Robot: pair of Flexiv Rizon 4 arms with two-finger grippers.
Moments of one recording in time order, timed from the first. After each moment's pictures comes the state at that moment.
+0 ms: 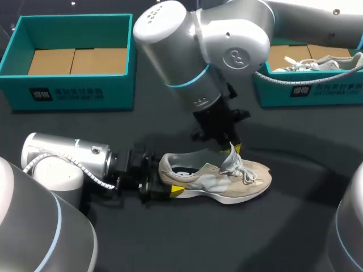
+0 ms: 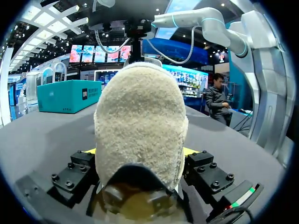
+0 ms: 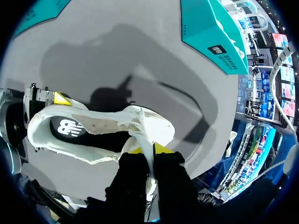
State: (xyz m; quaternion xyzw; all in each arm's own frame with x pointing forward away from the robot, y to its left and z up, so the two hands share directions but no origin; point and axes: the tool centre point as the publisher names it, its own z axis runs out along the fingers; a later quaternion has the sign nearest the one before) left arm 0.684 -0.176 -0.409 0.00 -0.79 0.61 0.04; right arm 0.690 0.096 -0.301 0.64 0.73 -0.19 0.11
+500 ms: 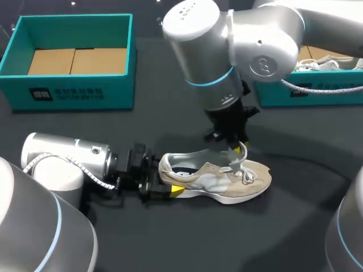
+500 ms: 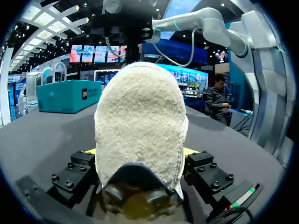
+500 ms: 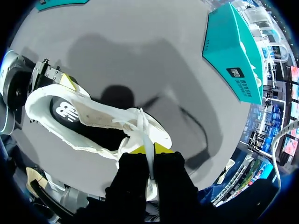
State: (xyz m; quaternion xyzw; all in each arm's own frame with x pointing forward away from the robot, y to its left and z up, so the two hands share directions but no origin) left arm 0.684 -0.176 -0.409 0.00 -0.79 0.61 0.04; right arm 0.702 0.076 -0.310 0.54 0.82 -0.14 0.08
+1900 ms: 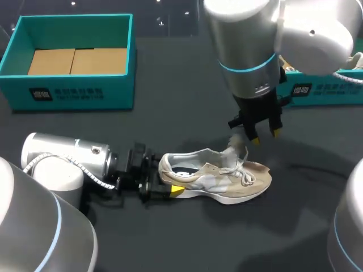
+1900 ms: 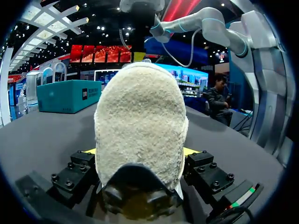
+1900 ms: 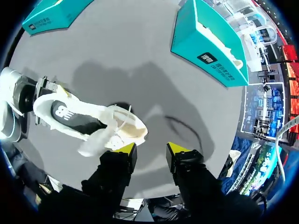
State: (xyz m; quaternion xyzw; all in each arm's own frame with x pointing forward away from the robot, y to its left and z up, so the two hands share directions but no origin) left arm 0.684 -0.176 -0.409 0.00 -0.79 0.61 0.04; right arm 0.693 0.034 -0.250 0.60 0.79 -0.10 0.11
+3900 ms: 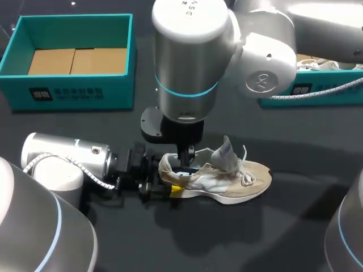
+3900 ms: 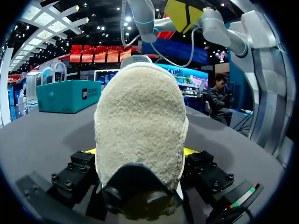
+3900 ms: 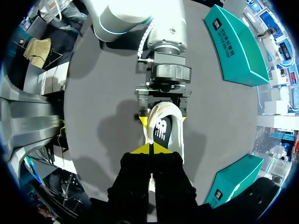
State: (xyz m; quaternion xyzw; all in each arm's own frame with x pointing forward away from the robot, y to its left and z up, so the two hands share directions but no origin) left arm 0.684 -0.176 -0.409 0.00 -0.79 0.61 0.04; right arm 0.652 0.213 -0.258 0.01 1.00 0.02 0.04
